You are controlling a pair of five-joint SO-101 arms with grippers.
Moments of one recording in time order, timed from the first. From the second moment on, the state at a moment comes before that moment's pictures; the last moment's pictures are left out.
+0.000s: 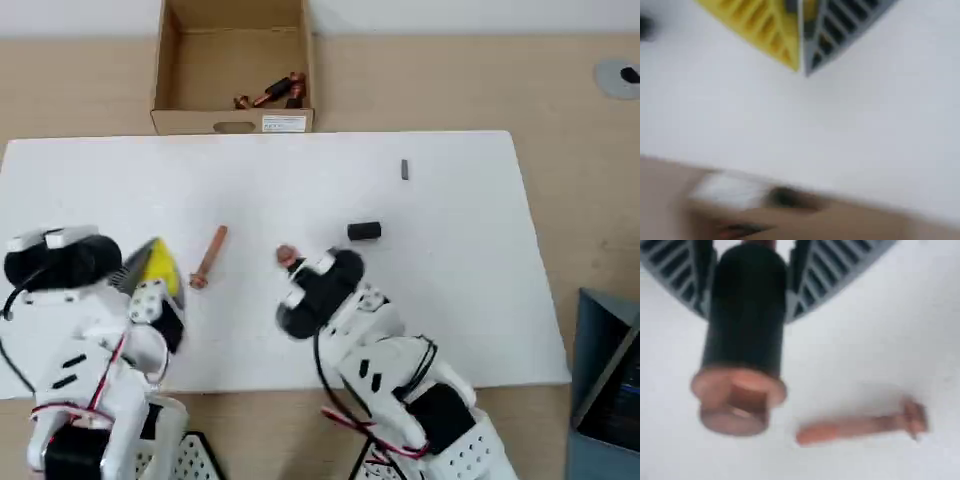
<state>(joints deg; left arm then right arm) -0.1 -104.4 67.2 65.2 5.9 -37.4 -103.4 85.8 51.9 2.9</state>
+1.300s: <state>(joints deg) -9.7 -104.3 92.7 66.9 -4.9 -26.1 -1.2 -3.7 32.9 4.4</state>
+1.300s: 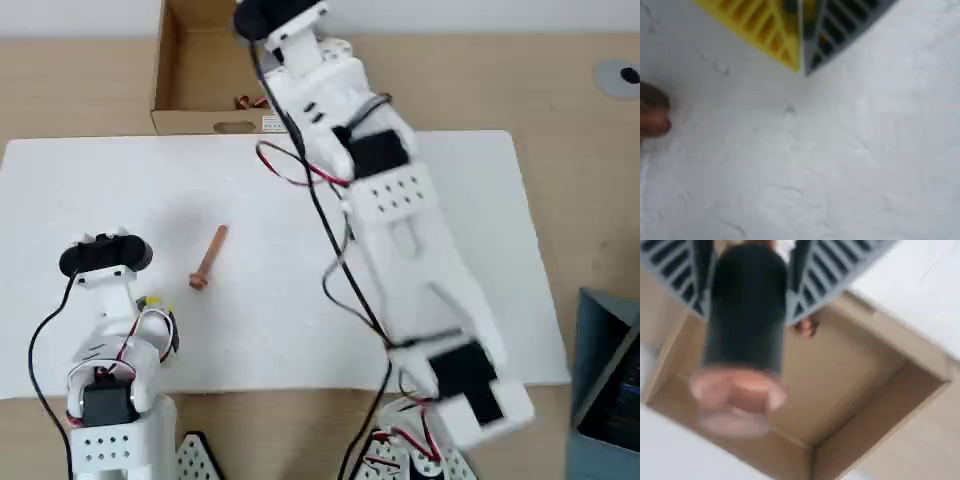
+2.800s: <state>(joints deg) -9.7 -104.3 92.7 67.1 -4.9 -25.3 46.0 -34.2 21.1 45.9</state>
